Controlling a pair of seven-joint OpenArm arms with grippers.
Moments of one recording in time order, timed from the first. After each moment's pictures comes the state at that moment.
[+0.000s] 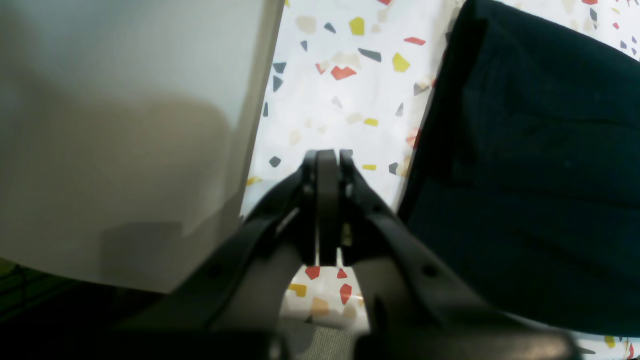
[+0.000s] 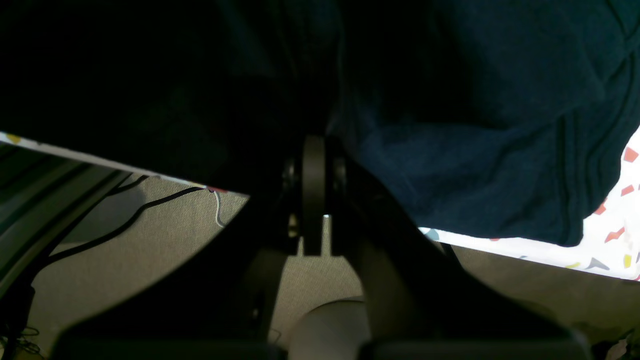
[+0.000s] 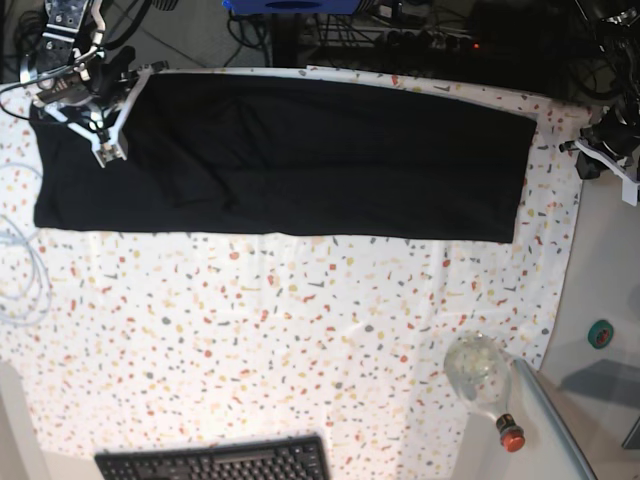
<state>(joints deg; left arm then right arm) 15.9 -21.9 -41.0 77.7 -23.7 -33.3 41.0 -22.8 -4.7 23.2 100.4 -8.4 37.1 -59.4</state>
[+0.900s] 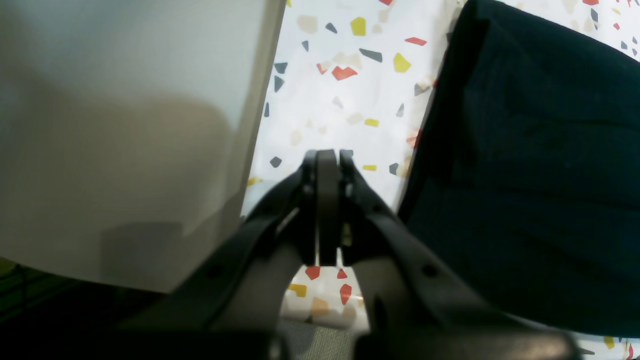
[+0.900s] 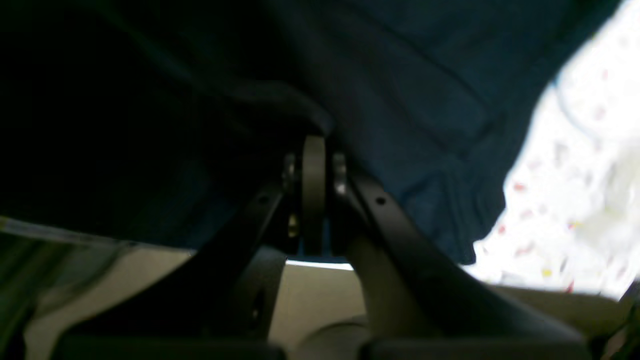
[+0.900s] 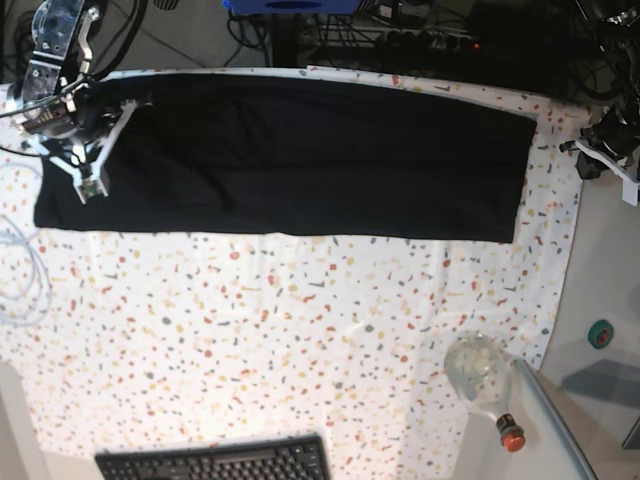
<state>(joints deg) 15.9 -21.9 -41.1 77.7 -23.7 -33.3 41.0 -17.7 -2.0 23.1 100.4 -8.5 31.7 -59.7</state>
